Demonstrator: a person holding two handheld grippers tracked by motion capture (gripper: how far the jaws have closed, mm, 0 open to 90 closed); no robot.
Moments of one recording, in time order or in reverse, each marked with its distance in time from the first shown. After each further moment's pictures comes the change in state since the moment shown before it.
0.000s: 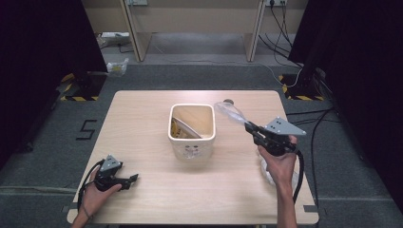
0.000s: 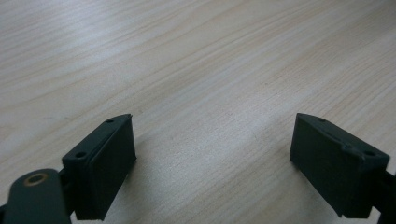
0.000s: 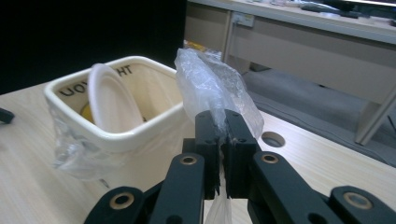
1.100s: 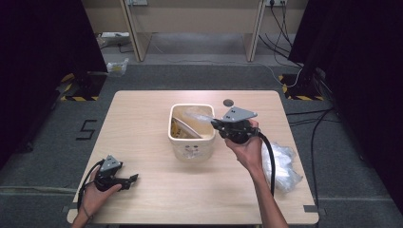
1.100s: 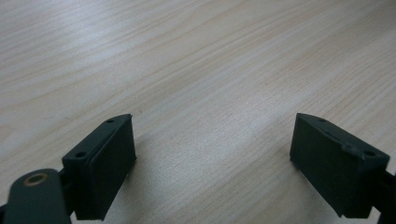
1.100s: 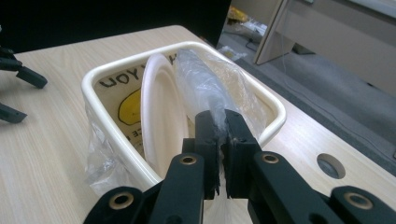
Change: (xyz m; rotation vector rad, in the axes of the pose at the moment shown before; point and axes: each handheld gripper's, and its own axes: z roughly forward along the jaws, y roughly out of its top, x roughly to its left) left arm 0.000 0.000 0.000 0.000 0.000 0.000; right arm 0.049 0.039 0.076 0.165 0.150 -0.161
